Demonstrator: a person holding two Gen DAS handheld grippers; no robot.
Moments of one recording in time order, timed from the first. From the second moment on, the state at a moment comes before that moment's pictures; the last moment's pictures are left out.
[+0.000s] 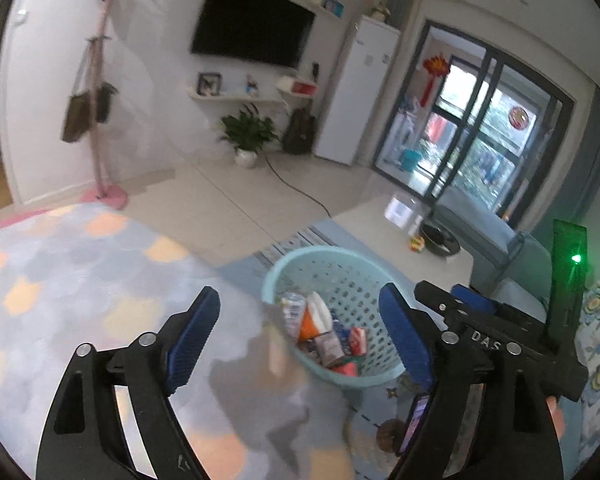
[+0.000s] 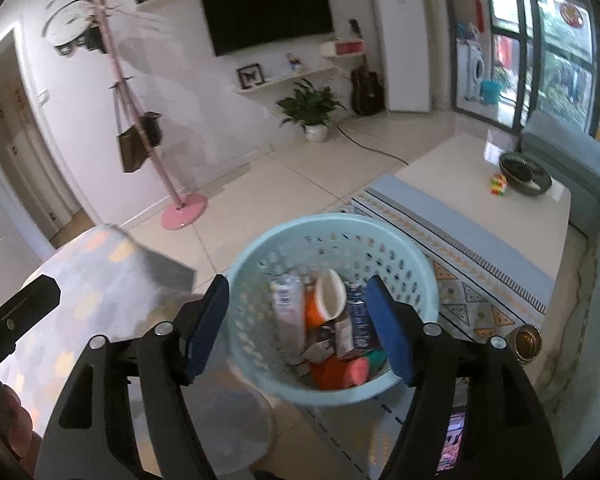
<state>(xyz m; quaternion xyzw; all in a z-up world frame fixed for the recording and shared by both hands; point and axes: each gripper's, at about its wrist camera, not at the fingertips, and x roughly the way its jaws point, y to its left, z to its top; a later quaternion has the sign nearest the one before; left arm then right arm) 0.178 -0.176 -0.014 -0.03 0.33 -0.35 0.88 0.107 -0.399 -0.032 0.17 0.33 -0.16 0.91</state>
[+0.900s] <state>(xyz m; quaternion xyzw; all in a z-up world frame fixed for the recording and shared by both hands) 0.086 -0.056 -0.031 -0.01 0.21 -0.14 0.97 0.023 -0.250 -0.023 0.05 0.18 -0.22 0.96</state>
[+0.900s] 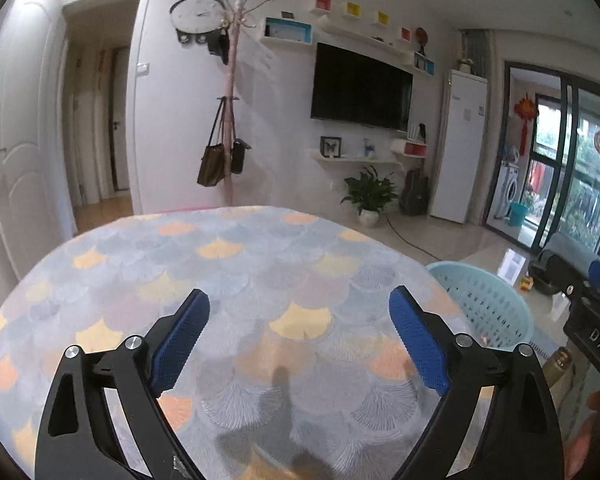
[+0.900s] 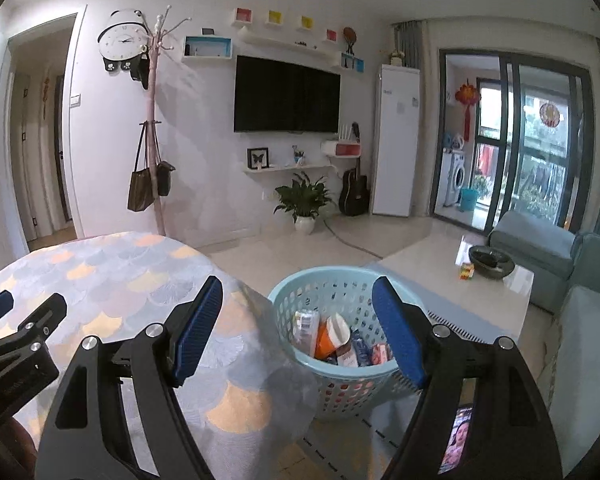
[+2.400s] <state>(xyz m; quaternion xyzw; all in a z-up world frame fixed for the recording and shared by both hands) 0.089 -0.059 -0.031 -0.01 0.22 -0.13 0.97 0.031 -0.260 -0.030 0.08 0.19 -0.20 0.96</state>
